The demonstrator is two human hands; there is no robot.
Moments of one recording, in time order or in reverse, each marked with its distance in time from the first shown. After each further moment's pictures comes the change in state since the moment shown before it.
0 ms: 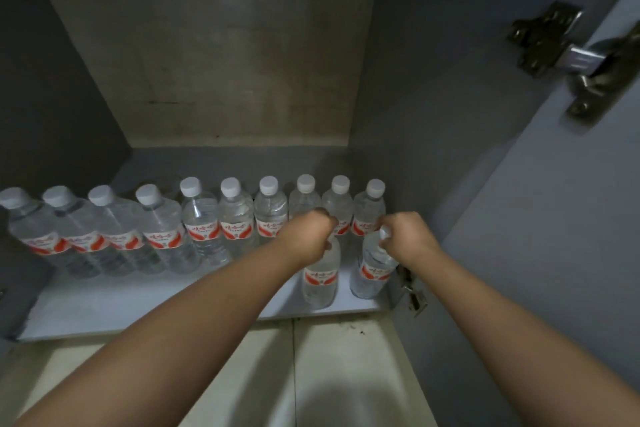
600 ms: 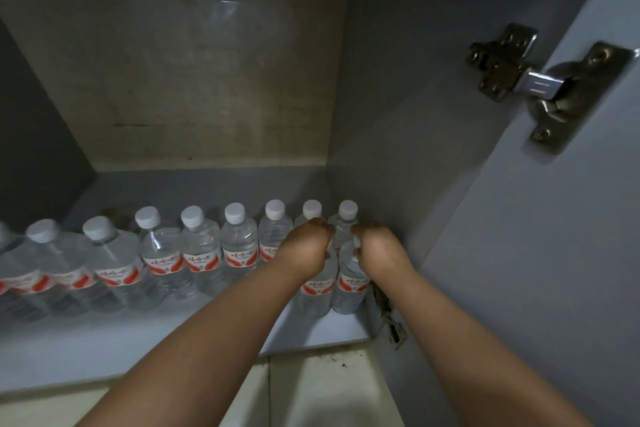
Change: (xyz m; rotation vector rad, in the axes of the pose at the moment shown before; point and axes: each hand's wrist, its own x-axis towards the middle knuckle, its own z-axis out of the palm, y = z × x) left_hand 0.052 0.028 0.002 -0.072 0.014 -0.031; right_hand 0.035 0.010 0.004 -0.044 0.077 -0.087
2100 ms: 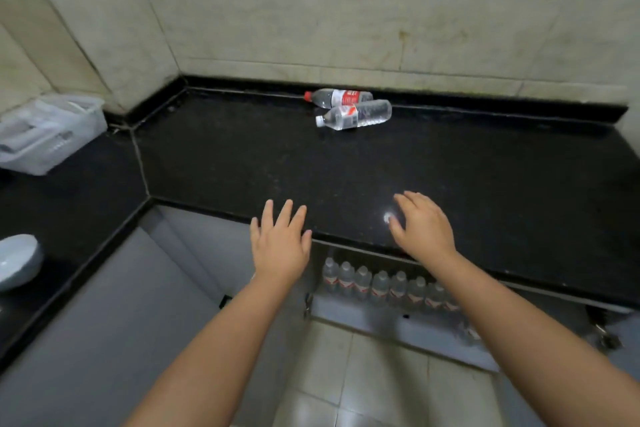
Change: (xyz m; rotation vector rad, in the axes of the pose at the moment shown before) left_hand -0.470 -0.129 -0.520 0.032 0.334 -0.790; right_hand -0.188 -0.438 -0.436 0.136 0.211 -0.414
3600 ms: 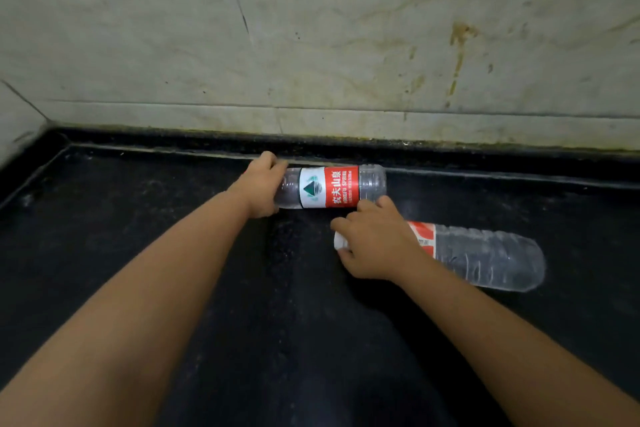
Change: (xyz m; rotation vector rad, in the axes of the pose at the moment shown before) left_hand 0.572 0.042 0.066 0.123 -0.274 0.256; right_hand 0.444 0.050 0.139 -0.209 -0.345 -0.406
